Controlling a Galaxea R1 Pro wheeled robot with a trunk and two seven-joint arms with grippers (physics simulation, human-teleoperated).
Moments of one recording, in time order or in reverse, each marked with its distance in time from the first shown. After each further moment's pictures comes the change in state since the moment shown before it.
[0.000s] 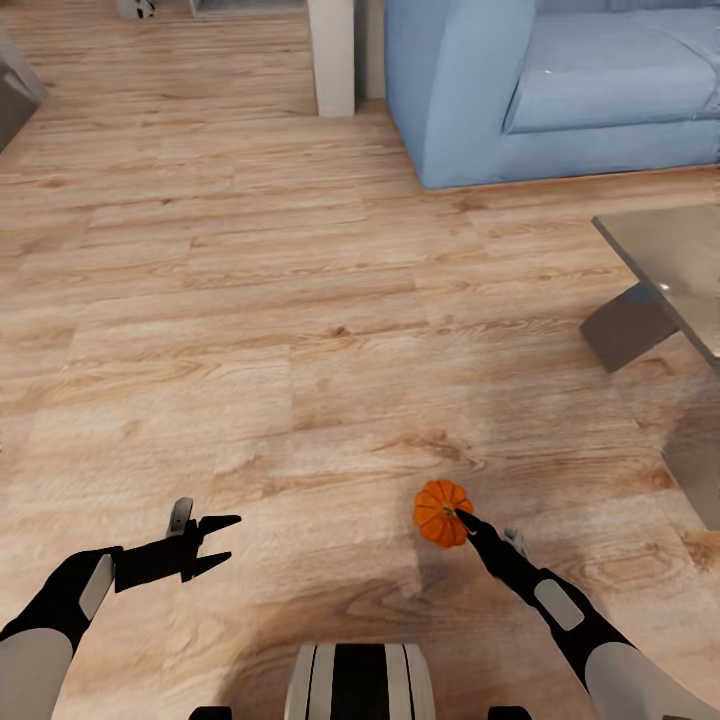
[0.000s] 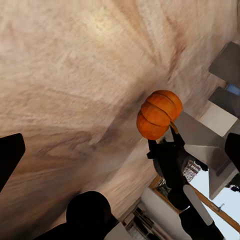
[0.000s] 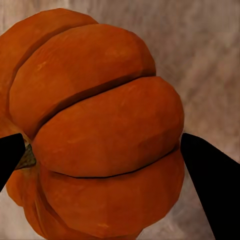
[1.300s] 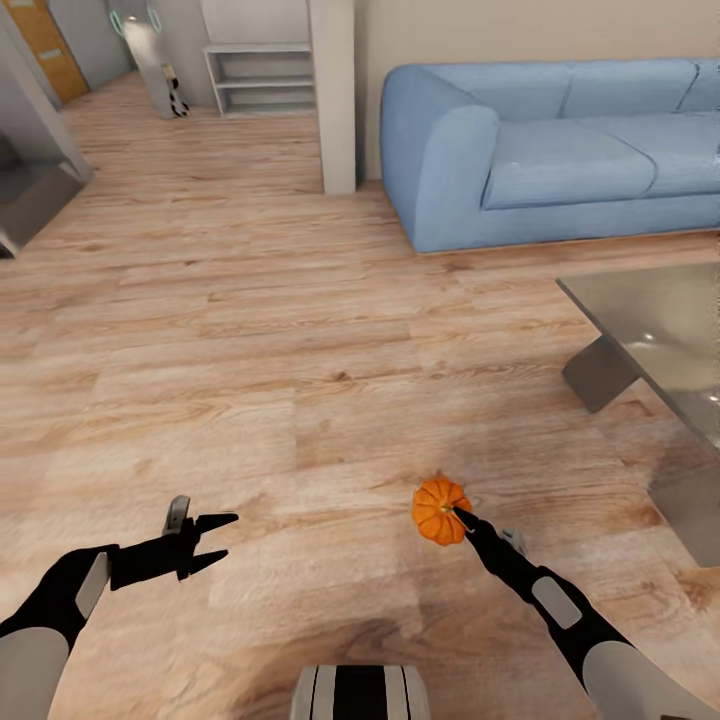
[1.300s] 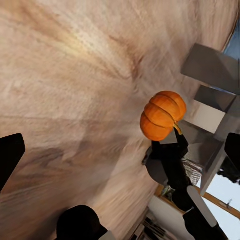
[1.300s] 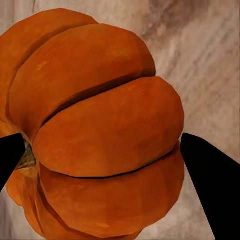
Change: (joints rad) left arm -0.001 0.009 0.001 -0.012 -0.003 0.001 0.004; right arm 0.000 0.007 0.002 -0.013 0.000 0.004 -0.002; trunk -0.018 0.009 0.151
